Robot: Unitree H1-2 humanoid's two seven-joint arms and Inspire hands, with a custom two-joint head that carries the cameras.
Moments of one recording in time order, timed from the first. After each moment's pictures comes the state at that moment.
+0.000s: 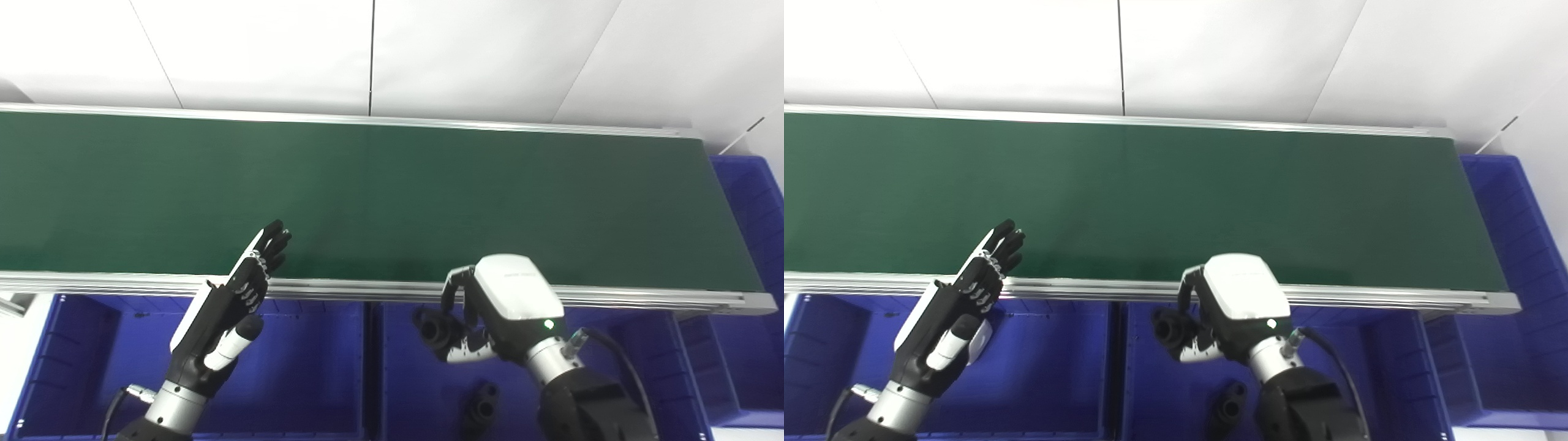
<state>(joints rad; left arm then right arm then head) 0.44 0.24 -0.20 -0.30 -0.17 -0.24 -0.26 0.32 -0.13 0.38 -0.61 -1.33 0.23 0.68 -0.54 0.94</state>
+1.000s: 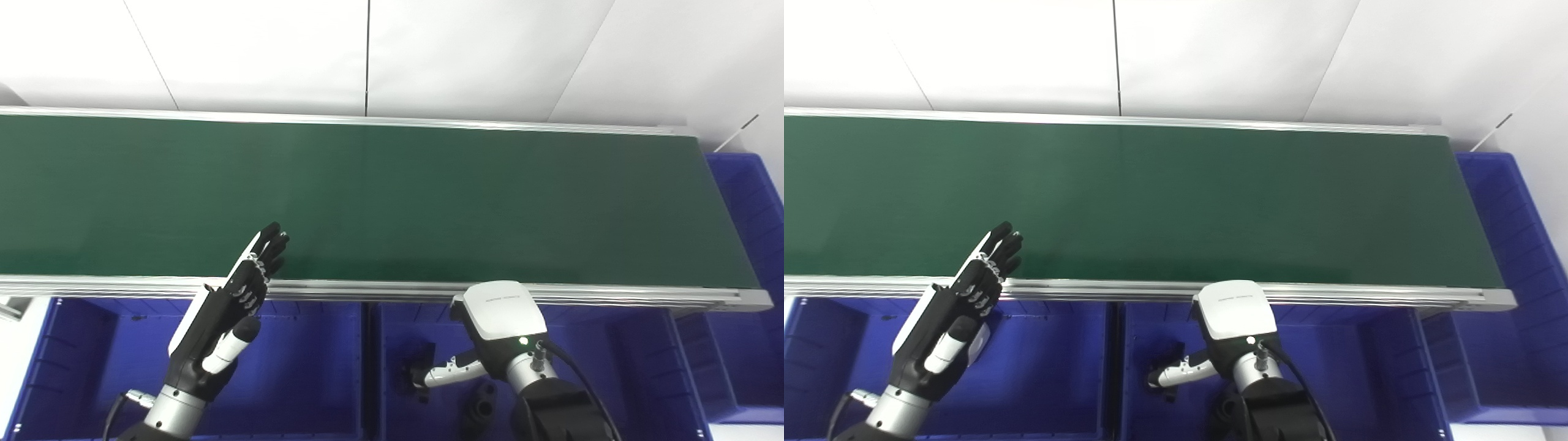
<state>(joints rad) 0.45 0.23 -0.19 -0.30 -0.19 -0.22 -0.27 0.35 -0.06 0.39 -0.59 -1.53 0.17 0.71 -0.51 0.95</state>
